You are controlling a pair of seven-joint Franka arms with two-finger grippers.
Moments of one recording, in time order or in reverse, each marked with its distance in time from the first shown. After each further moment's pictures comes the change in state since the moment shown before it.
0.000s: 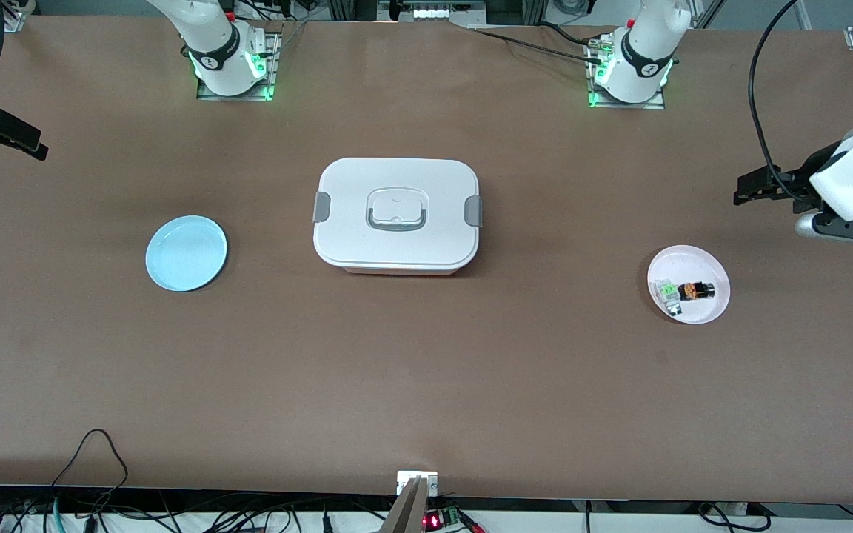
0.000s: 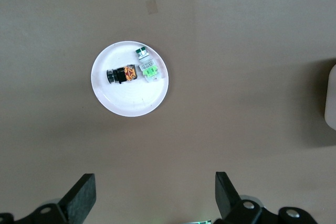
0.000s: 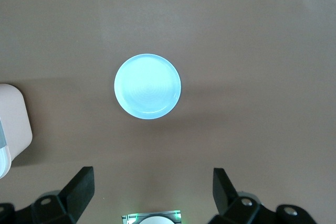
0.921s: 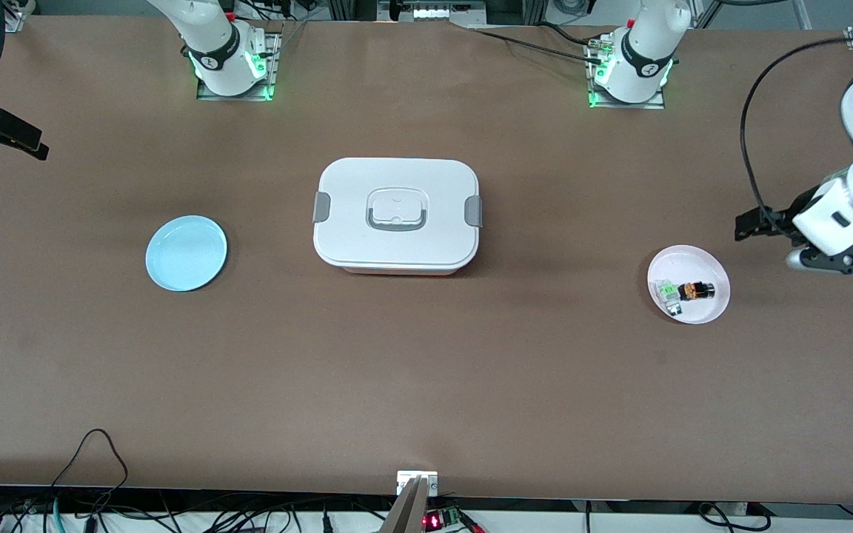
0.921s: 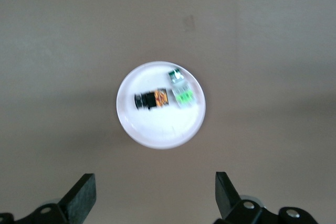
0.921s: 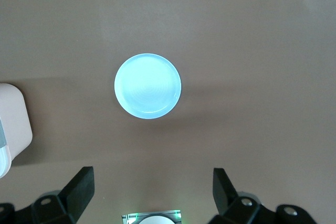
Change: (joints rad) left arm 0.063 0.042 0.002 -0.241 0.064 0.386 0.042; right arm 0.000 0.000 0.000 0.000 0.000 -0.005 0.000
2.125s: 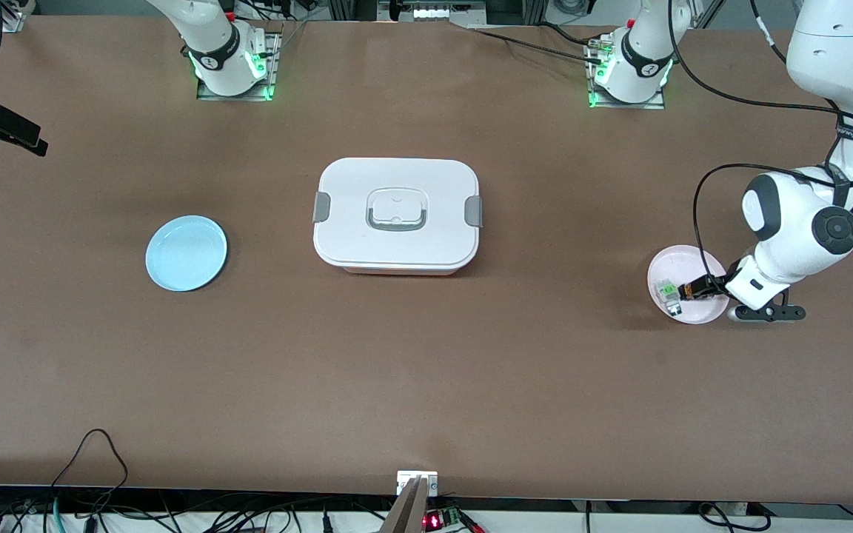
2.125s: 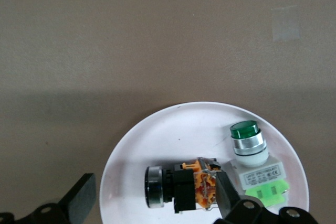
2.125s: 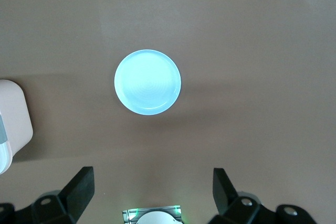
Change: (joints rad) left arm 0.076 0.331 -0.005 -0.170 -0.027 0.597 -0.058; right arm 0.000 0.000 0.000 0.011 0.000 -0.019 0.000
